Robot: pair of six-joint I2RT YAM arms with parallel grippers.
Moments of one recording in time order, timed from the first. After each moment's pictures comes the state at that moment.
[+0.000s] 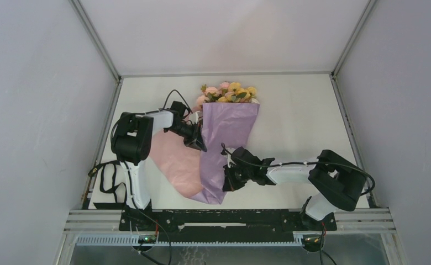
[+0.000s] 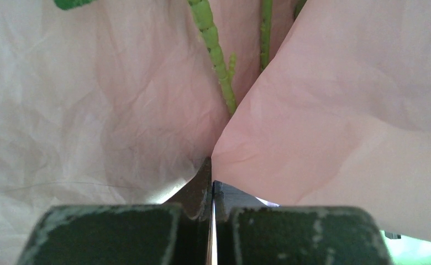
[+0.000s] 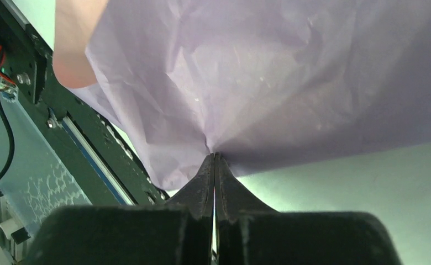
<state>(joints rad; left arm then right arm) -0.26 2.07 1.25 -0.57 0.82 -0.12 0.96 1.56 0.61 0.06 -0.34 0.57</state>
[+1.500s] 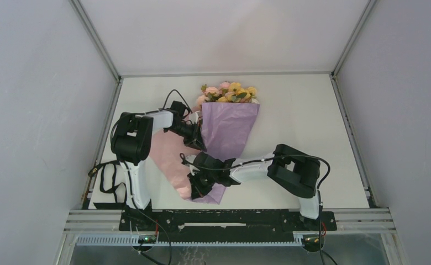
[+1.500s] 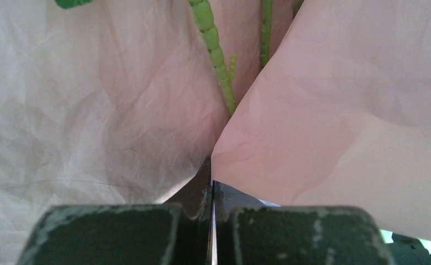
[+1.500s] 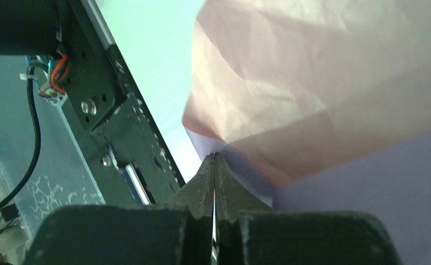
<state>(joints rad) -0.26 2.06 1.25 -0.57 0.82 -0.12 1.17 1.90 1.01 0.04 -0.38 0.51</state>
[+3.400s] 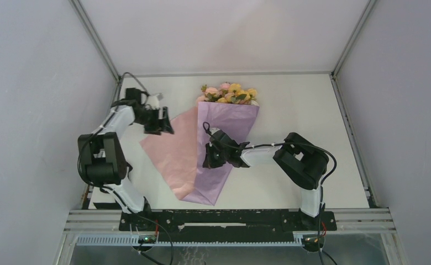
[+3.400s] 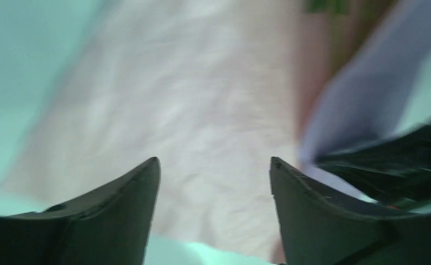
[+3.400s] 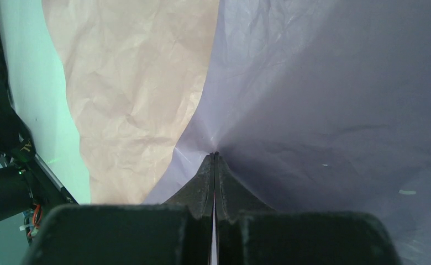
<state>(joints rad) -0.01 1.73 1.25 -0.74 0.55 0.09 0.93 1.90 1.00 0.09 -0.17 0.66</state>
